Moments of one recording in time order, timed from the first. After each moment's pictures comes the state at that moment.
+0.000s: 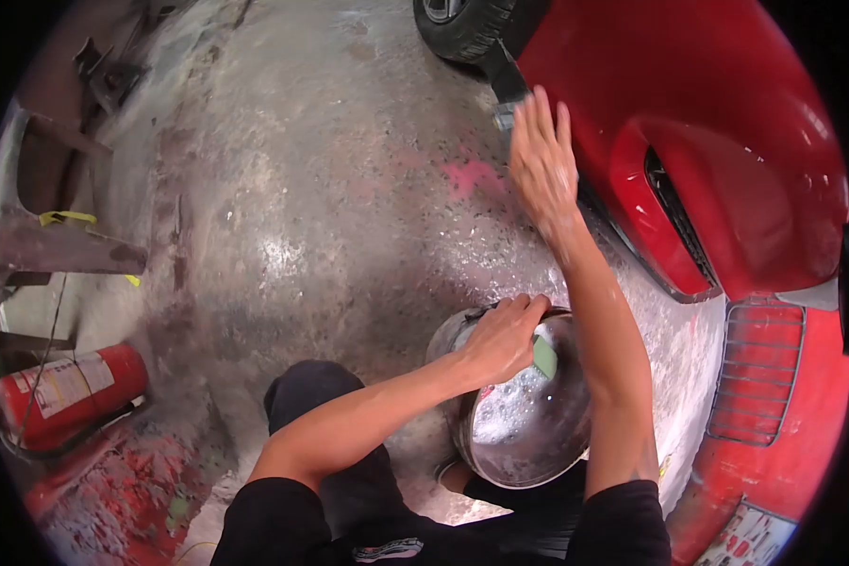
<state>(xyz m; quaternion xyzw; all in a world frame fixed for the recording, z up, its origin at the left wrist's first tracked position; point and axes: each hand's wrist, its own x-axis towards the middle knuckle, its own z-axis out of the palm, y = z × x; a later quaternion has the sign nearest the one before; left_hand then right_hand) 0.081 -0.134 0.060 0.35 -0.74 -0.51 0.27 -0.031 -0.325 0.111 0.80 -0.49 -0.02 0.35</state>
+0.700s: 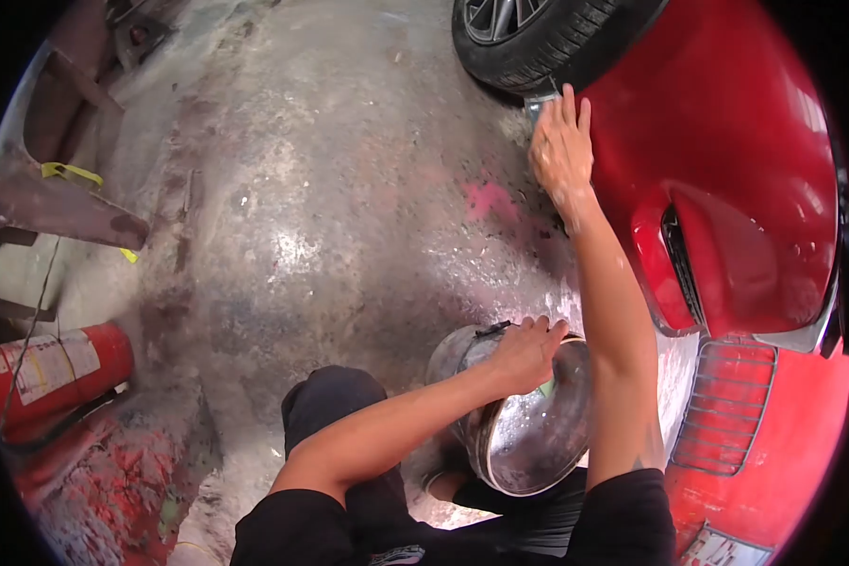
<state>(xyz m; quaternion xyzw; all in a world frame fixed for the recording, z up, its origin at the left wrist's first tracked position) 0.076 -0.129 0.040 0.34 -0.75 -0.47 0.31 0.010 -0.403 0.119 0.76 -0.51 -0.14 0.38</state>
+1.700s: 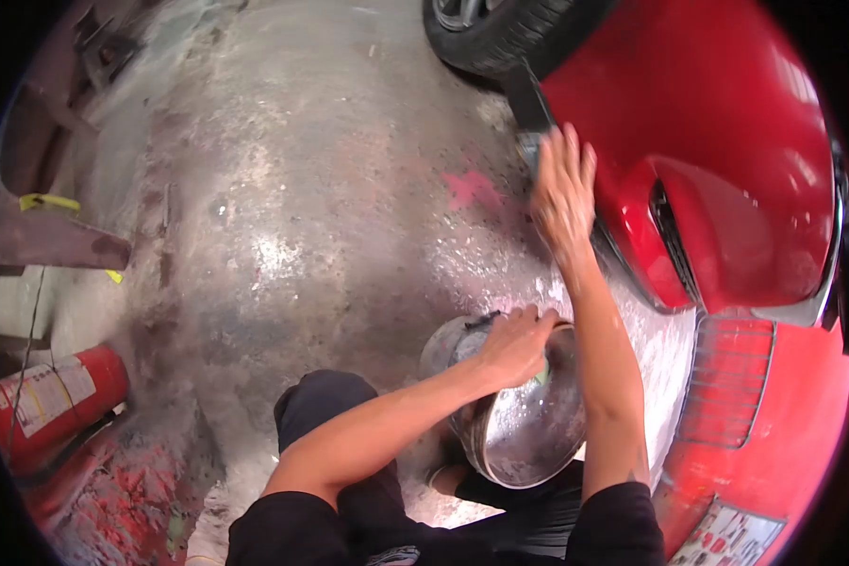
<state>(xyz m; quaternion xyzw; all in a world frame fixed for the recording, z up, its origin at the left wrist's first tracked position) 0.076 -0.136 0.044 0.33 -0.74 -0.50 0.31 -0.035 -0.313 0.105 0.79 -0.51 -0.01 0.33</state>
